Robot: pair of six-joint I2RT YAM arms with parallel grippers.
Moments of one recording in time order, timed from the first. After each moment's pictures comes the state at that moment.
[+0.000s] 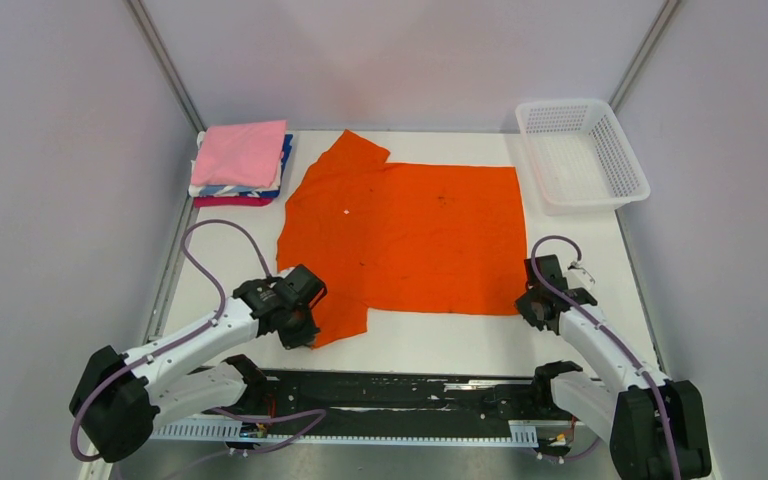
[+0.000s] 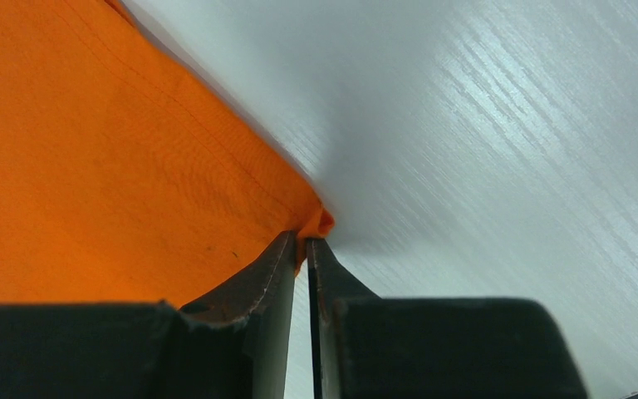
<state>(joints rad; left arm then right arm) -0.73 1.00 0.58 -0.90 -0.11 -1.09 0.18 0.98 0.42 -0.58 0.30 1.04</state>
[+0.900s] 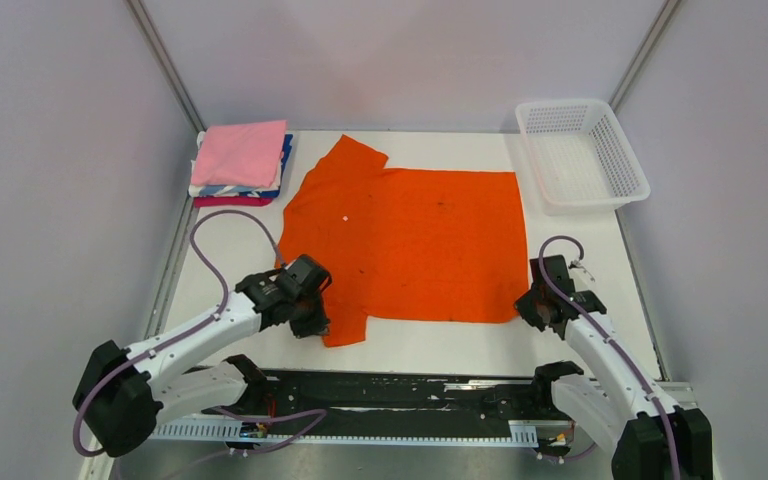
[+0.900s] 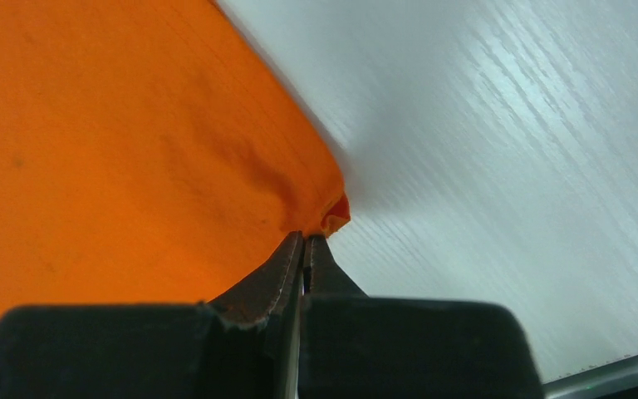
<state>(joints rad) -0.73 1.00 0.59 -0.81 -0.03 -1.02 0.18 0.86 0.45 -0.69 0.22 1.02</state>
